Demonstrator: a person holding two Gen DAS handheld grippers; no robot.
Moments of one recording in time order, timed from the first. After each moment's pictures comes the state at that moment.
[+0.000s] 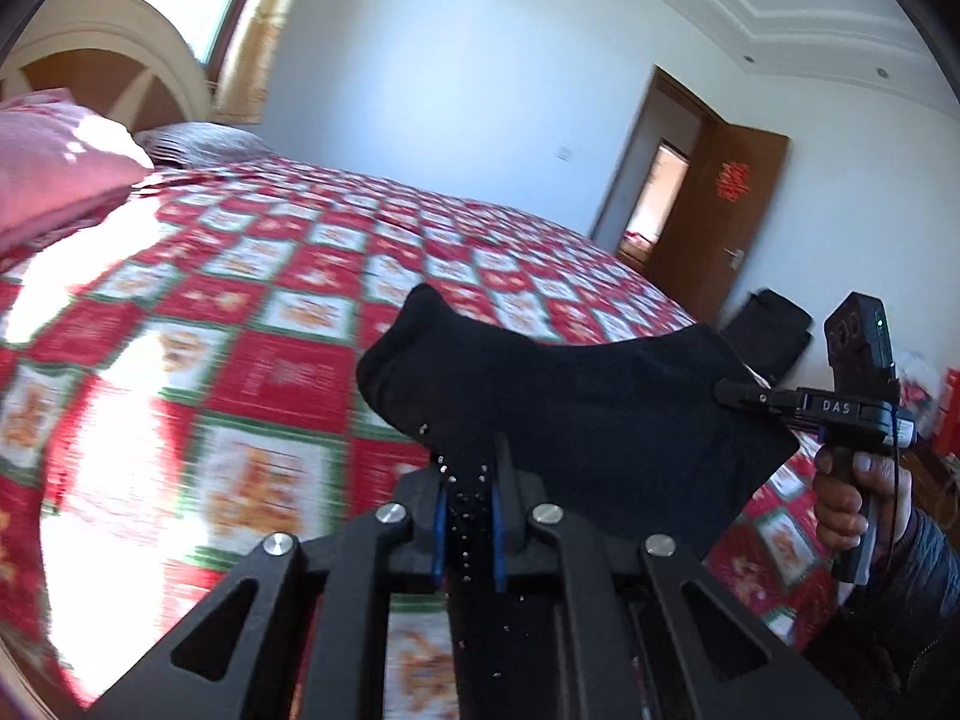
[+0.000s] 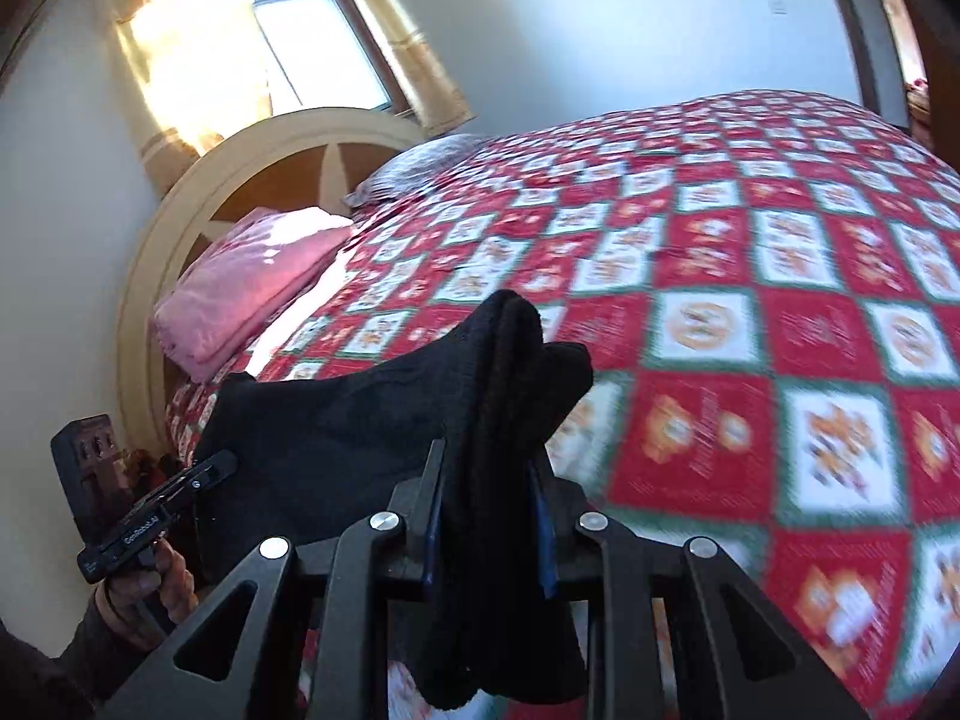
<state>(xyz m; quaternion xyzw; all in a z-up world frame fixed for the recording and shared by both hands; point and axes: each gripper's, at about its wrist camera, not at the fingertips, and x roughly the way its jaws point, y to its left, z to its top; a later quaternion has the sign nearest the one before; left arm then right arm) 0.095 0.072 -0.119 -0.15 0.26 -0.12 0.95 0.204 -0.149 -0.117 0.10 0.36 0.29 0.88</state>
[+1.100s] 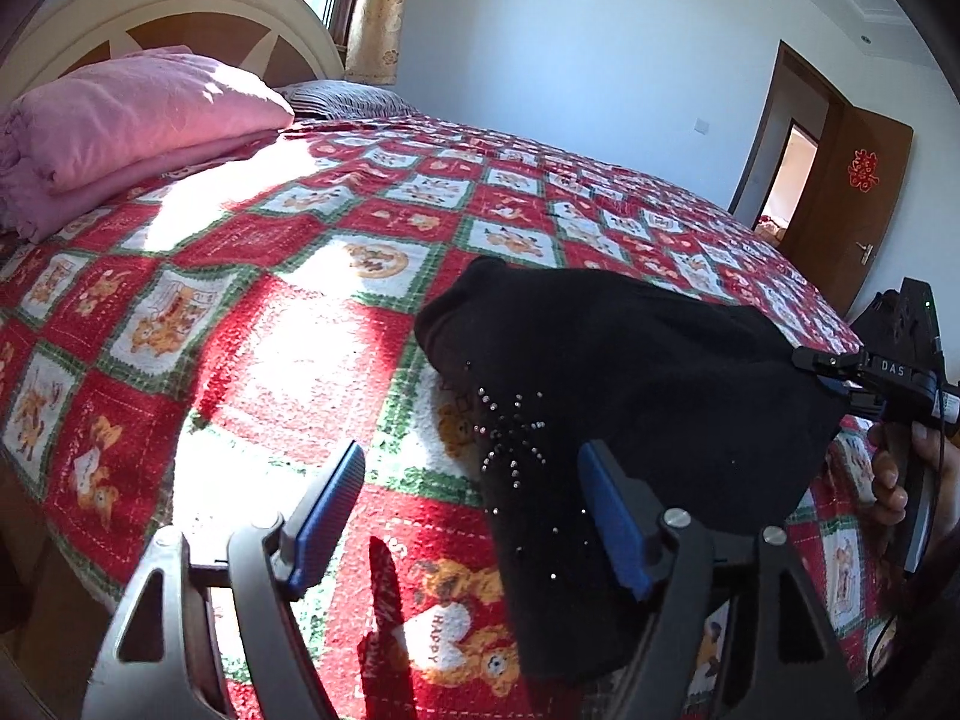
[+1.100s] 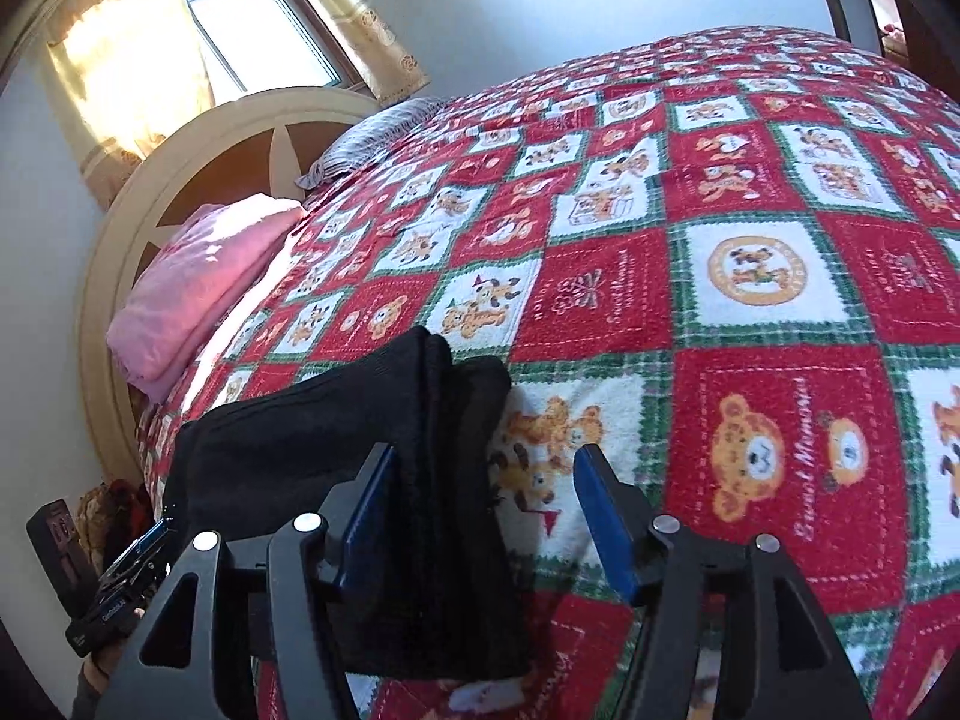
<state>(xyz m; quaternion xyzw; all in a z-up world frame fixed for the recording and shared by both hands) 0.091 0.119 -0.169 -0.13 0.32 0.03 0.94 0.268 -0.124 -0.181 0.14 0.41 0.24 0.87</state>
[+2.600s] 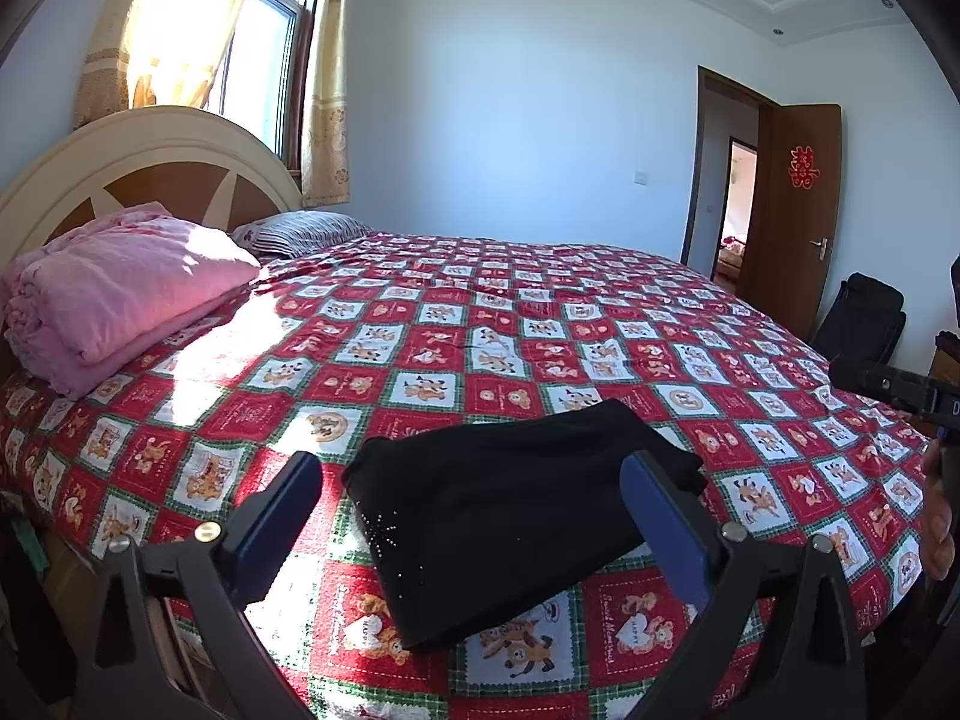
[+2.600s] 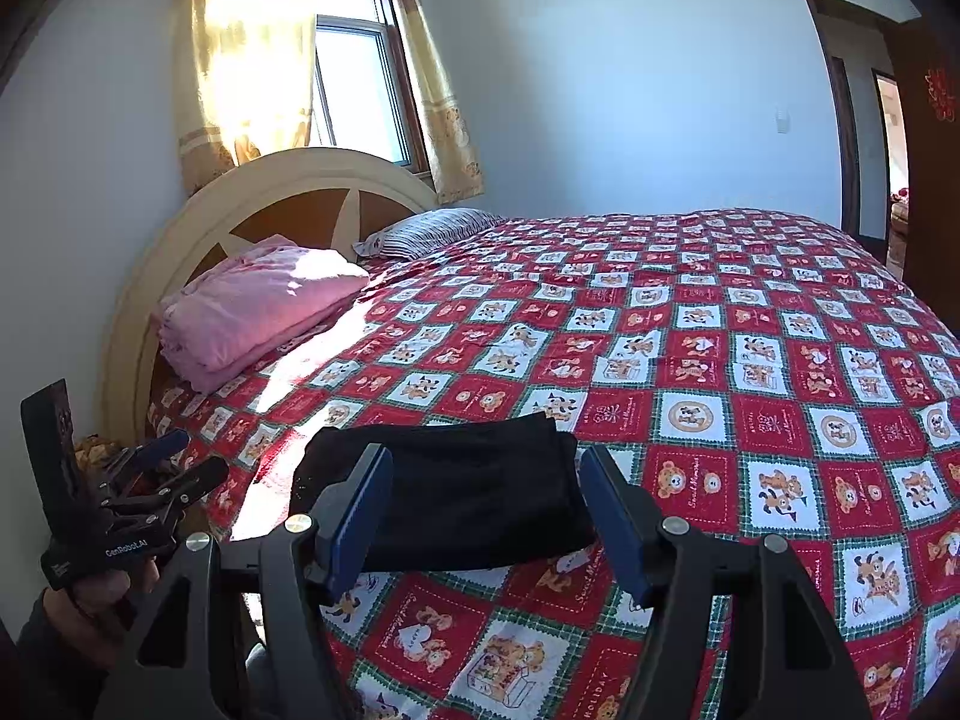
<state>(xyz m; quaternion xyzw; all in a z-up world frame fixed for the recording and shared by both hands) 0.029 0.053 -0.058 -0.05 0.22 0.01 0.98 0.090 -0.121 -0.032 0.03 0.26 0.24 0.93</state>
